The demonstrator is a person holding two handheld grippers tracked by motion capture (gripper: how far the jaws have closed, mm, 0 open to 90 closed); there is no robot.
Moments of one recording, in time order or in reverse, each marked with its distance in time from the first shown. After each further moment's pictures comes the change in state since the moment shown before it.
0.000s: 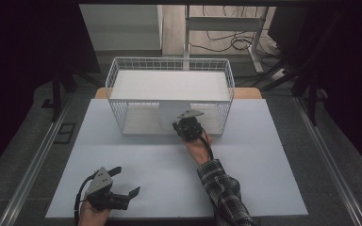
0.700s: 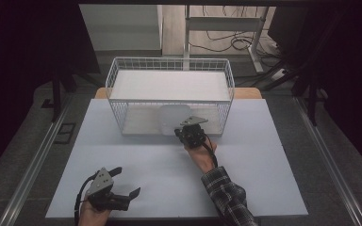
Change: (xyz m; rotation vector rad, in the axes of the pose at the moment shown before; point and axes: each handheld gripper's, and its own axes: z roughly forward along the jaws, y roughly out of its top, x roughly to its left) left arm -0.001 0.000 0.001 0.007 -0.006 0.006; right arm 0.009 -0.016 -0.021 -0.007 0.028 -0.016
